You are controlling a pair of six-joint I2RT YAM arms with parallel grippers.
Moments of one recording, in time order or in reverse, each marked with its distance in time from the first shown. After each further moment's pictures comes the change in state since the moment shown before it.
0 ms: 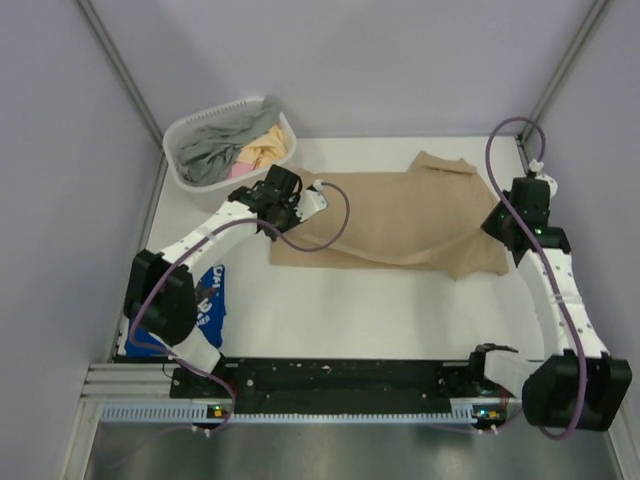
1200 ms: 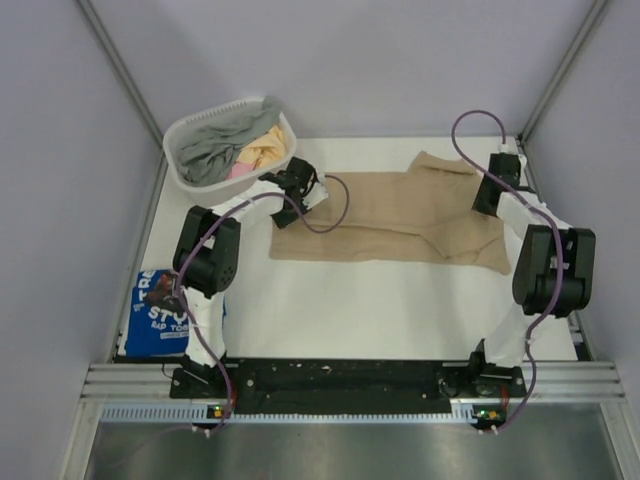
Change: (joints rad) left arm 0.071 0.475 0.284 0.066 -0.189 -0.043; right arm -0.025 0.700 0.195 0.345 0.134 -0.243
